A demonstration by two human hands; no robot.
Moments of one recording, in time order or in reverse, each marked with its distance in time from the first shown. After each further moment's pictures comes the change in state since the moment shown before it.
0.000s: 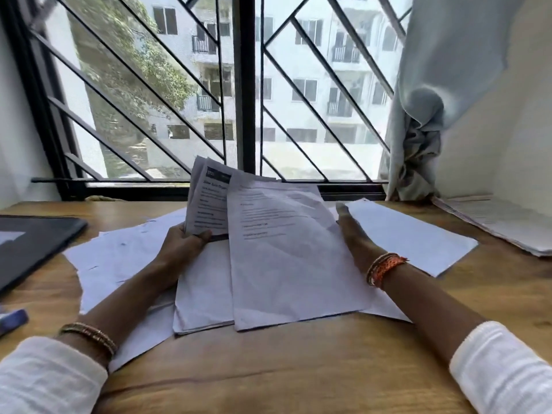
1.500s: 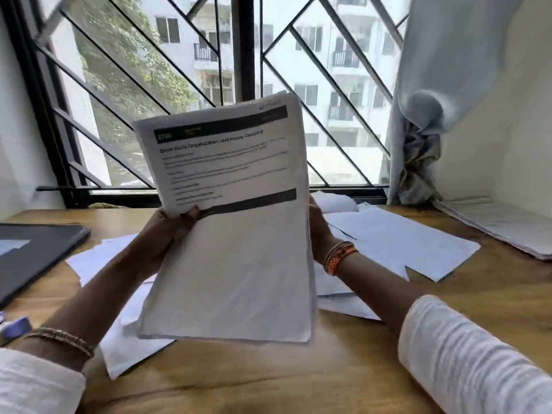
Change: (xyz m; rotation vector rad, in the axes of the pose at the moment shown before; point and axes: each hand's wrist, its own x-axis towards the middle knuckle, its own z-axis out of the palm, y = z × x) left_hand 0.004 0.029 -0.030 -0.394 -0.329 0.168; right_hand -0.025 -0.039 0.054 -0.255 -0.045 -0.882
